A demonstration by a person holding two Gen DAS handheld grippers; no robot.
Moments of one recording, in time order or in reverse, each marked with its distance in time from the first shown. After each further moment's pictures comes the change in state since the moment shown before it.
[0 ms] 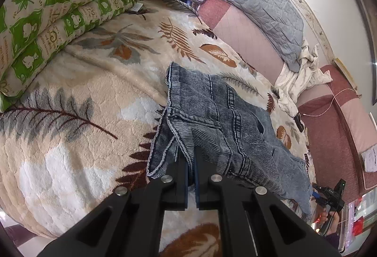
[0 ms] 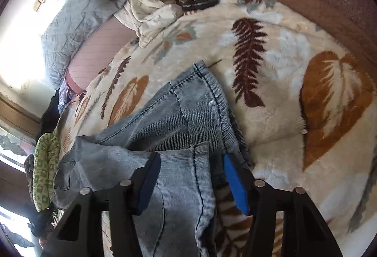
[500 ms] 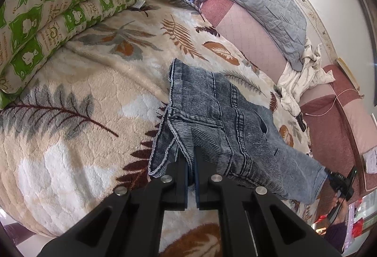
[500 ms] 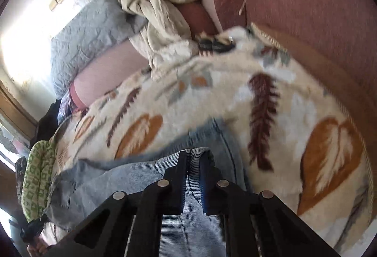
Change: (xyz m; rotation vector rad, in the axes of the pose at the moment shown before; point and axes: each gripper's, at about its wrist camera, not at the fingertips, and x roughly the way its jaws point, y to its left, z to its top) left arm 0.005 0.001 -0.001 -0.004 0.015 0.015; right arm -0.028 0.050 0.040 -0.124 -0.205 -0.072
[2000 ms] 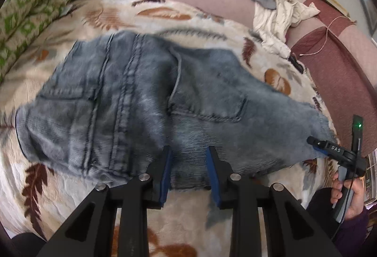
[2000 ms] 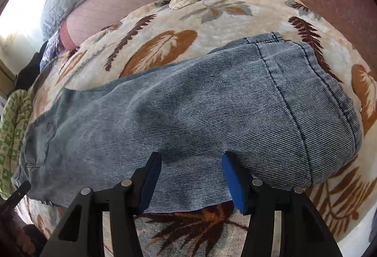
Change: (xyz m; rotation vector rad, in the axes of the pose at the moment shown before) left arm 0.063 -0.115 -0.052 0.309 0.141 0.067; right arm 0.067 0.095 -0.119 -0.114 0.226 -0.148
